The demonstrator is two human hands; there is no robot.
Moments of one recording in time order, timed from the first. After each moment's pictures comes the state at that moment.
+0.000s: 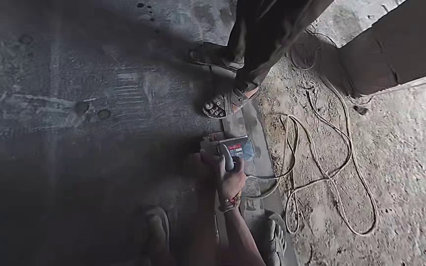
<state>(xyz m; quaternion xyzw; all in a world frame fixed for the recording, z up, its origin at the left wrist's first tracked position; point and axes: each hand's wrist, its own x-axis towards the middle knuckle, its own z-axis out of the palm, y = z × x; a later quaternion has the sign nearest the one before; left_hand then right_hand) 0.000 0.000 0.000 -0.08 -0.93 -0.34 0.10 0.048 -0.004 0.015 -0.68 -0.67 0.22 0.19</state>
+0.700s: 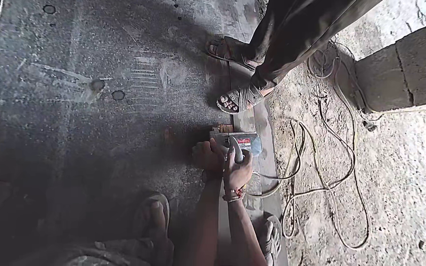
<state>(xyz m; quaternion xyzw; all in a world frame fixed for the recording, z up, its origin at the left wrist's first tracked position) -0.010 0.010 -0.052 -0.09 -0.93 -0.33 0.15 0.032 0.006 0.023 -0.69 -0.67 0.21 0.19</state>
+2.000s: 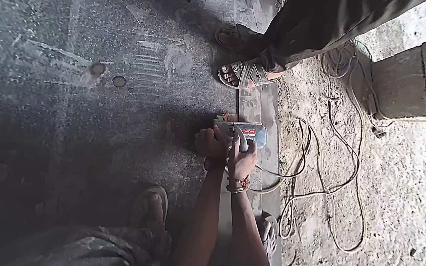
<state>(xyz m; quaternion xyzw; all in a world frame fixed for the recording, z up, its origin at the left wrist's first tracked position) -0.031 0.031 -0.054 -0.07 -0.93 -0.35 0.13 0.015 0.033 0.022 -0.66 -0.69 0.25 0.17</state>
